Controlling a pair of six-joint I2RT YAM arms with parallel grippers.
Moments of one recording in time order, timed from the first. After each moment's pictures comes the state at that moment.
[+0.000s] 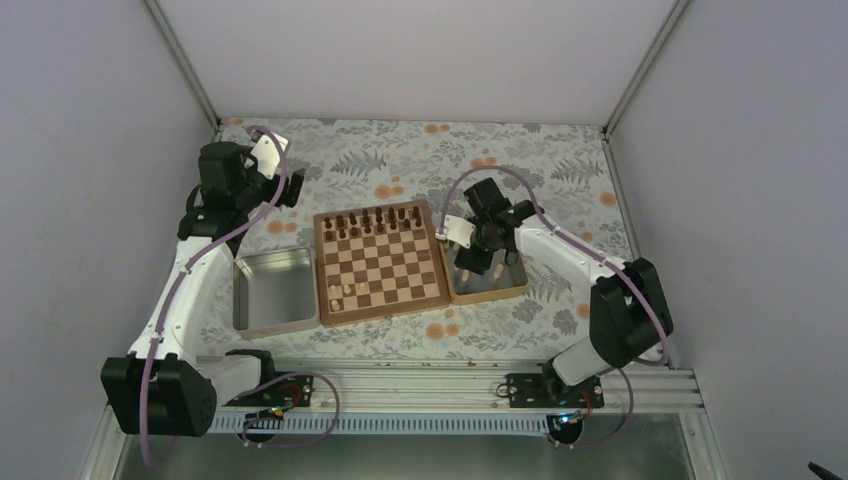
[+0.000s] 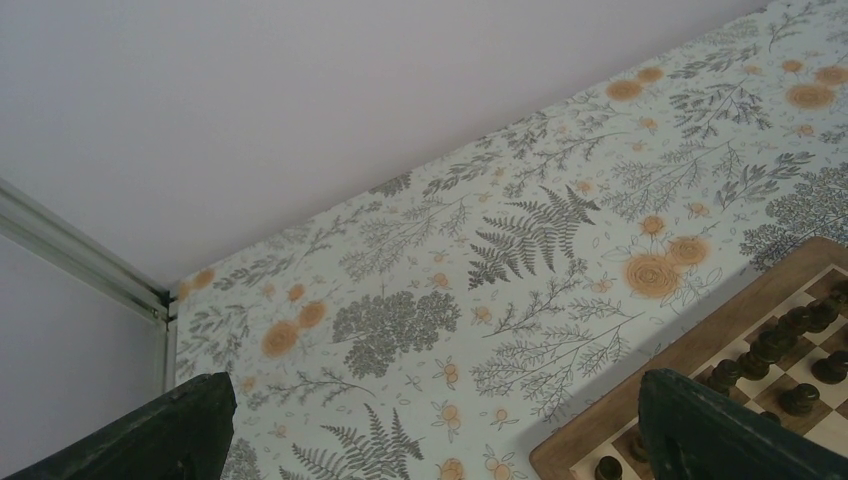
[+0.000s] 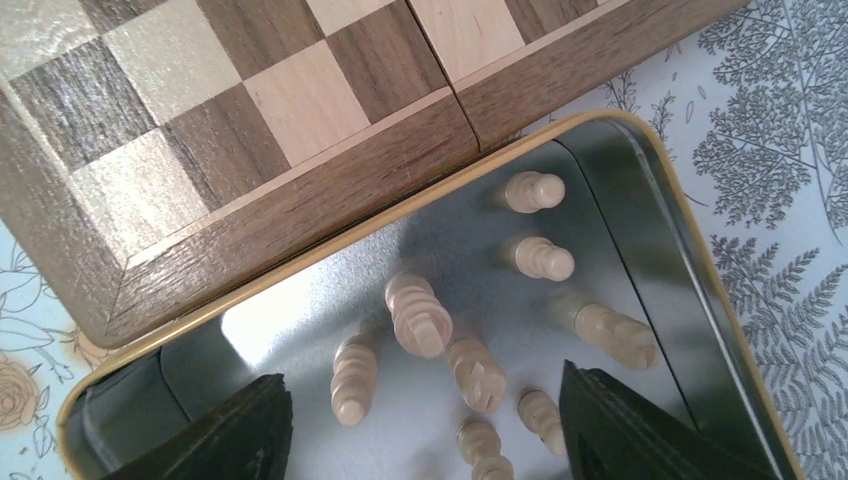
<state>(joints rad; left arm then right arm) -0.03 1.14 1.02 -0.32 0.17 0.35 0.53 1.52 1.07 -0.73 -0.14 -0.74</state>
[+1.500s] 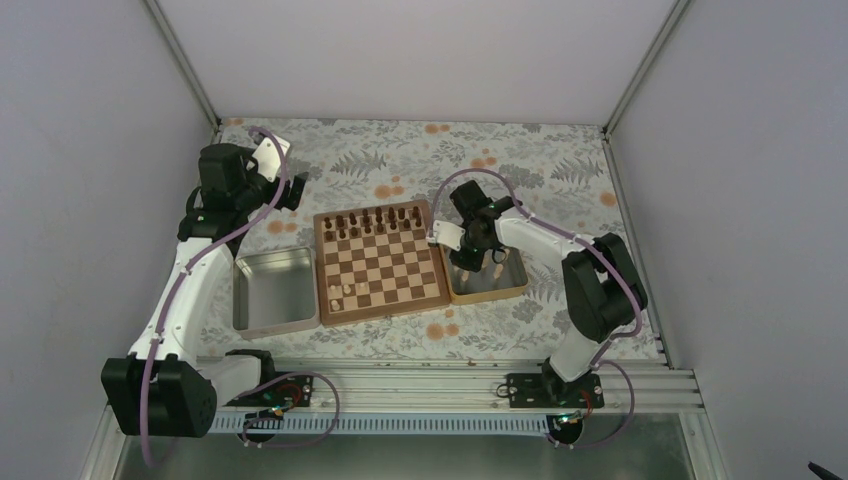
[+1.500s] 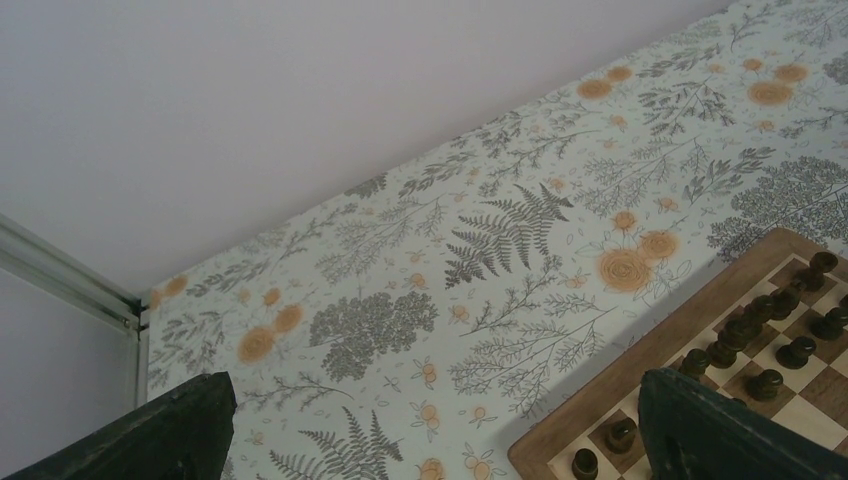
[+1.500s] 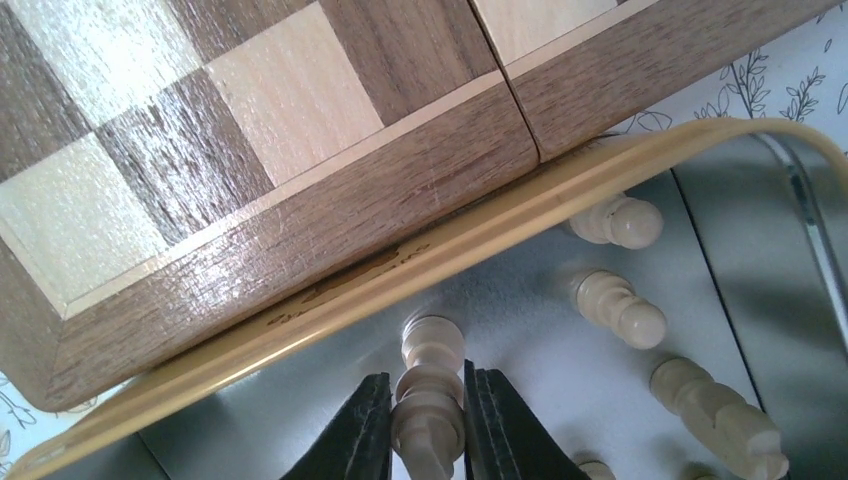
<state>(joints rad) -0.02 1.13 1.01 -0.33 0.22 0.36 0.56 1.70 1.12 -0.74 -0.14 -0.72</state>
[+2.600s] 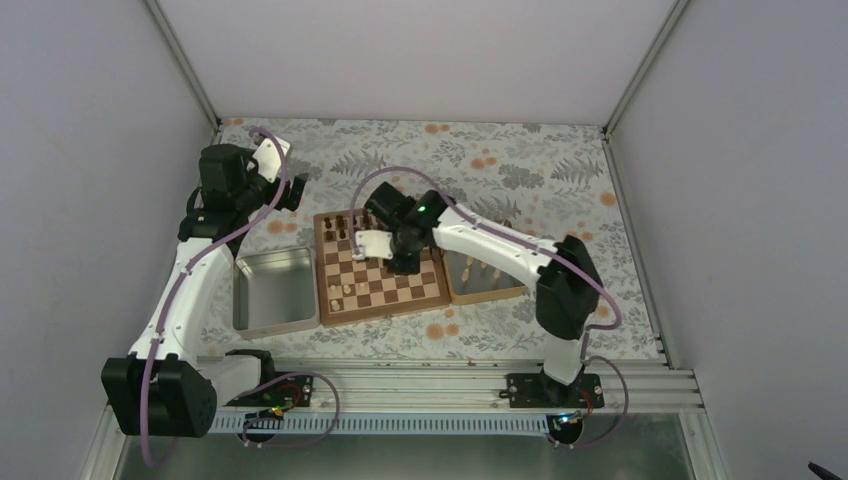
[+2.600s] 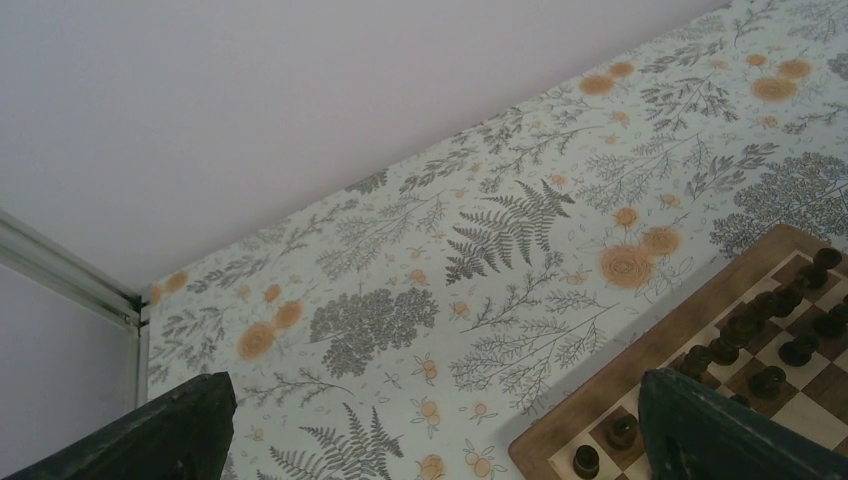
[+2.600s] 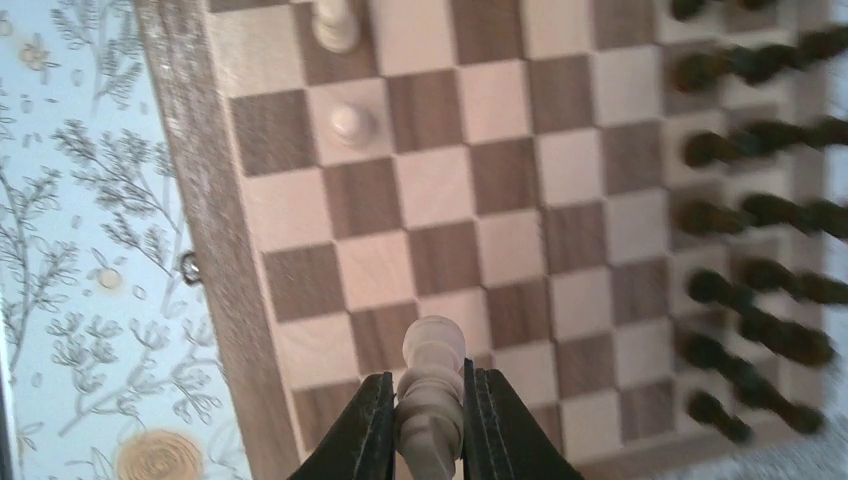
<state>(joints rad) -0.02 1.13 1.01 -0.33 0.22 0.36 0.92 1.82 1.58 -0.97 -0.07 -0.68</state>
